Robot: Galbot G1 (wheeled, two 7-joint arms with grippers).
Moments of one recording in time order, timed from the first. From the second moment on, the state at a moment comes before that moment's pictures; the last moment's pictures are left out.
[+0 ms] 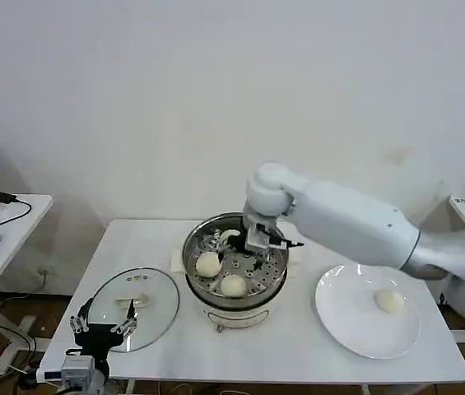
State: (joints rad) left arm 1.66 -1.56 -0.68 -2.27 0.15 0.38 0.05; right arm 0.31 1.09 -0.83 1.43 -0.24 0.43 -1.32
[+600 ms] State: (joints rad) left arm 1.64 -1.52 -0.65 -2.27 0.14 0.39 0.06; right arm 0.46 0.80 -0.79 1.43 0.03 0.08 -1.26
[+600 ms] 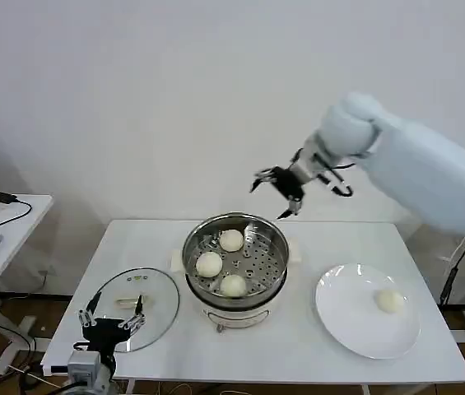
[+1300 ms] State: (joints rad) left arm 1.66 -1.50 -0.63 -2.33 0.12 0.40 0.07; right arm 0.18 0.46 -0.68 1.46 -0.01 -0.18 -1.27
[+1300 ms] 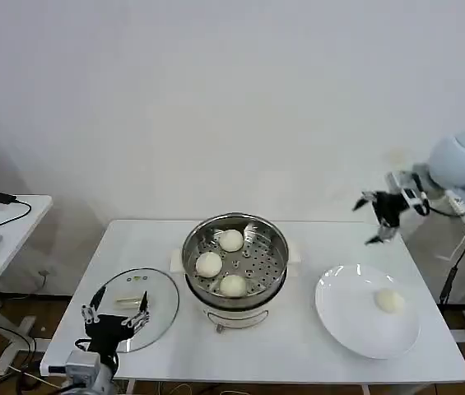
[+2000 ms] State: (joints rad) left arm 1.66 -1.50 -0.64 -2.33 0.12 0.40 0.06; right arm -0.15 0.48 -0.53 1.38 -0.24 -0.17 -1.27
